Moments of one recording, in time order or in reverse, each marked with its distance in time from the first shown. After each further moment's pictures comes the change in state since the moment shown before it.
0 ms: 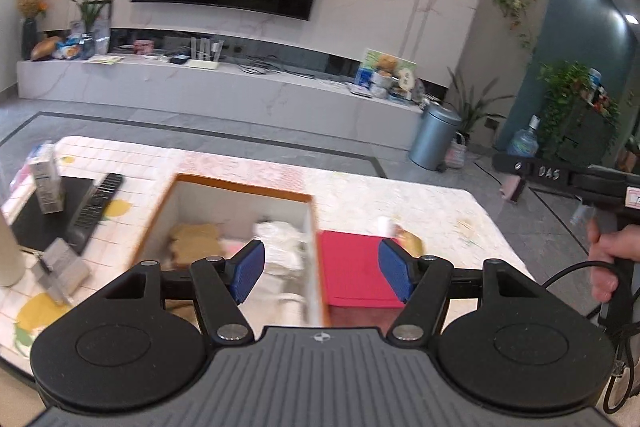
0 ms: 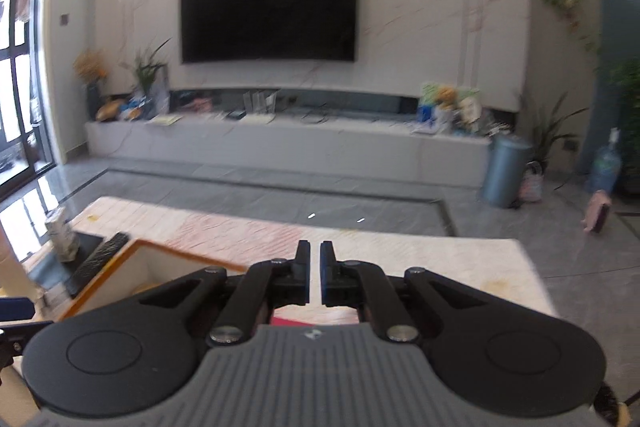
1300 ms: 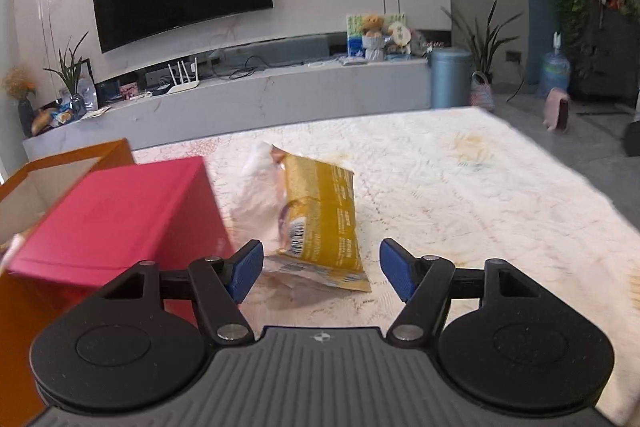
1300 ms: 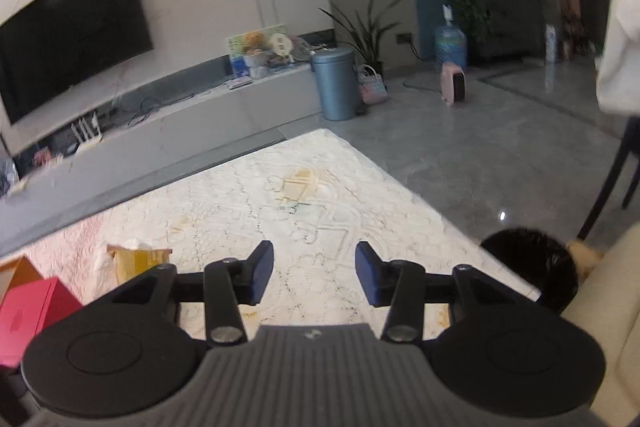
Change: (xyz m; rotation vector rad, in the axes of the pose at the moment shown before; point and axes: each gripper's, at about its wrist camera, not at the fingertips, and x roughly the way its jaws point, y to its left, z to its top) left arm 0.227 -0.207 -0.126 0.264 -0.022 0.226; right arm 0.022 -0.203 -0.152 0.466 0.090 -0.364
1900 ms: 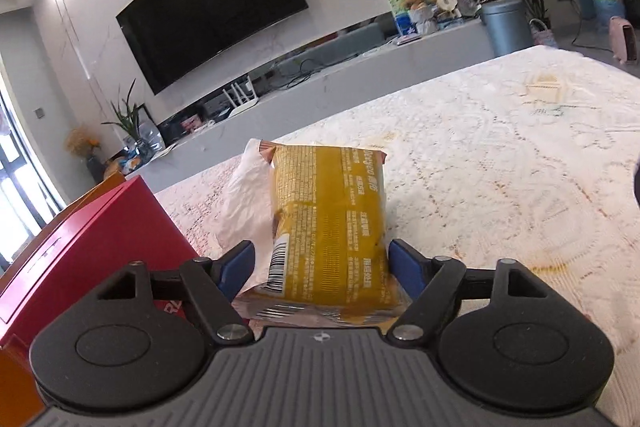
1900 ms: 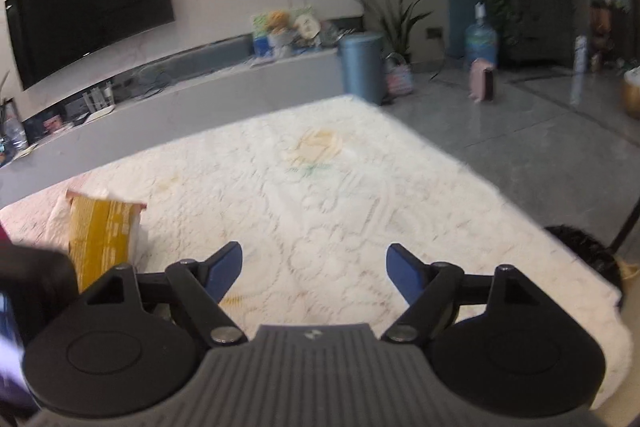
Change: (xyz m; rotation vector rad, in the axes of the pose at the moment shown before) left arm 0.066 -0.049 -0.007 0.188 -0.002 0.310; right arm 0.098 0.003 -0.048 -0.123 0.022 0.060
